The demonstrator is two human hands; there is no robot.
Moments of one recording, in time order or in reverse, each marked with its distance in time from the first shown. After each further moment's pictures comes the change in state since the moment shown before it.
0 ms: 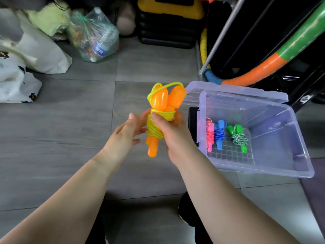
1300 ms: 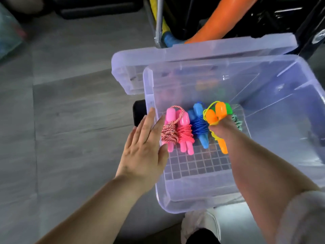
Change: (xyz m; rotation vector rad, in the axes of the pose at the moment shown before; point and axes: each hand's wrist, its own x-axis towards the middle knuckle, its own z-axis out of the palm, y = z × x) left_hand 0.160 -0.124 0.172 0.996 -0.222 0.275; right_hand 0.209 0.142 -0.365 -0.877 0.572 0.506
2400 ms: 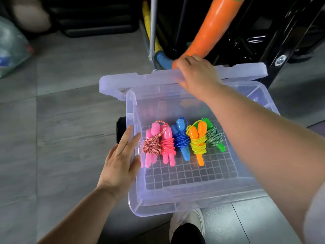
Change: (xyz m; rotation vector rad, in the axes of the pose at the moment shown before) left_hand -0.034 -0.002 -0.015 -0.131 0.028 -0.147; right_hand -0.093 -0.138 -0.103 -0.672 0.522 -1.243
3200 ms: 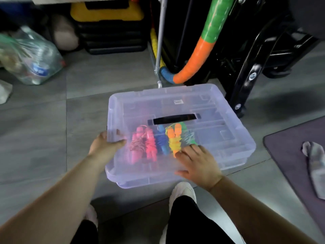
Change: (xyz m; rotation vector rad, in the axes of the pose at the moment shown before) left_hand -0.058 0.028 -0.086 -0.389 0.152 -0.485; right_hand -0.204 -0.106 -0.056 0.073 0.017 -0.138
